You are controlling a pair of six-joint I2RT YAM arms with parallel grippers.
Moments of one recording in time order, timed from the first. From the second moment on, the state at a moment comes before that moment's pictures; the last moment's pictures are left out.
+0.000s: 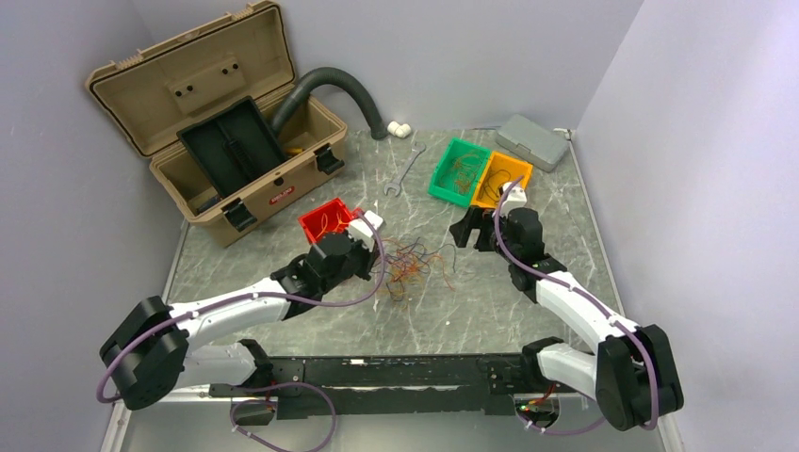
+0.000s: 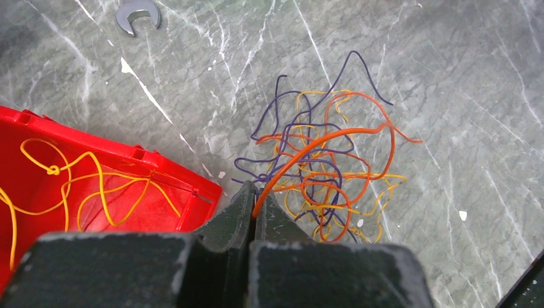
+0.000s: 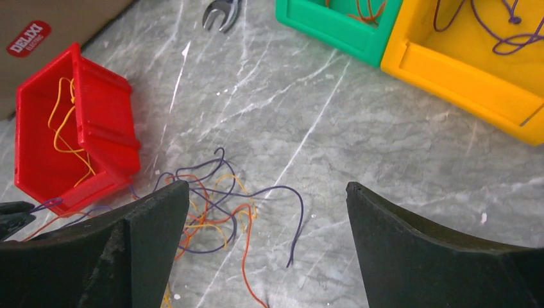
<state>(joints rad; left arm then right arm) -0.85 1.19 0.57 0.26 -0.14 -0.13 0.29 1.09 0.50 0.18 -0.14 0.39</state>
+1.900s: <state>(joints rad) -0.88 1.15 0.49 0.45 -0.07 -0.04 0.52 1.37 0.42 0.60 -0.38 0.32</state>
